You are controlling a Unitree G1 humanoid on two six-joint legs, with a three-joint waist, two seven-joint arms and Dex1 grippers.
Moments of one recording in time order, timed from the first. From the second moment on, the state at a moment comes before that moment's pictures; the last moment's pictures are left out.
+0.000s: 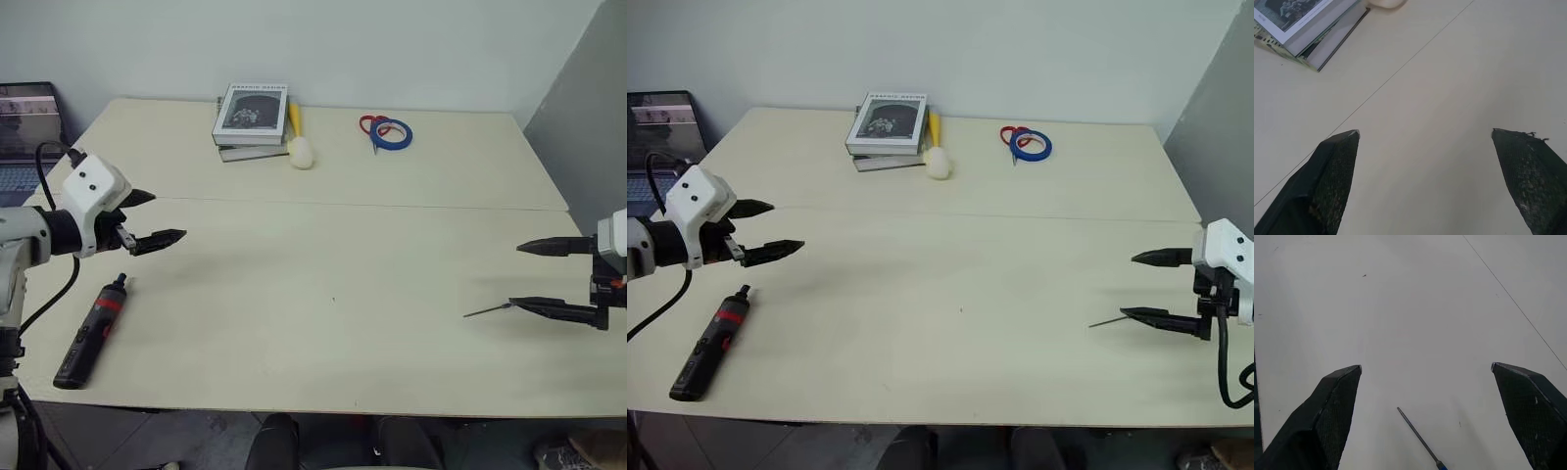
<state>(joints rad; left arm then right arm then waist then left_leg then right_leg) -0.44 1.08 0.19 0.18 -0.30 0.41 -1.08 -0.02 -1.13 -0.43 -0.23 0.53 0.41 1.33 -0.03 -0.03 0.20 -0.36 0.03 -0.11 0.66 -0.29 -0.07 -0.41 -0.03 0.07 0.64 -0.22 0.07</state>
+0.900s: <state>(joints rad) -0.28 1.06 0.29 -0.05 -0.31 0.60 -0.89 -0.16 -1.09 -0.31 -0.24 0.55 0.43 1.30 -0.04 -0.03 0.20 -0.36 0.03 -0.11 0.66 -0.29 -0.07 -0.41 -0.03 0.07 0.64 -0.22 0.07</state>
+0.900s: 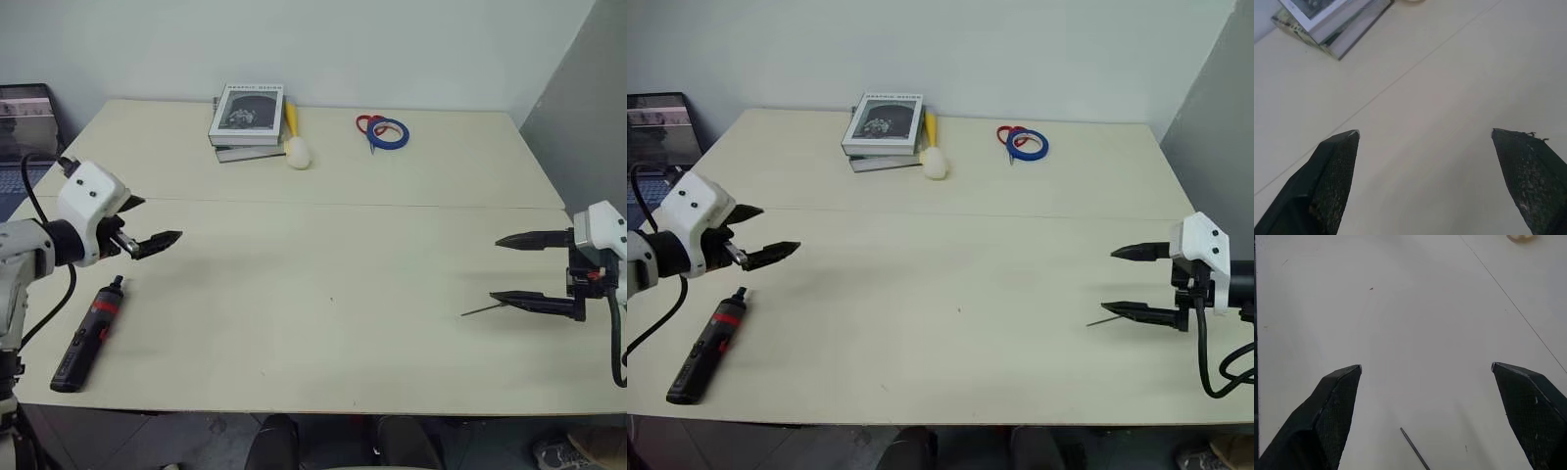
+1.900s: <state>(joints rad) -0.27 1.16 0.28 0.06 -0.35 1.33 -0.74 -0.77 -0.77 0.22 -0.15 0.56 0.47 1.49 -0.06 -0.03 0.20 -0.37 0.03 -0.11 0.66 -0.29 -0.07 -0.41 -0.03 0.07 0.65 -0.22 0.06</state>
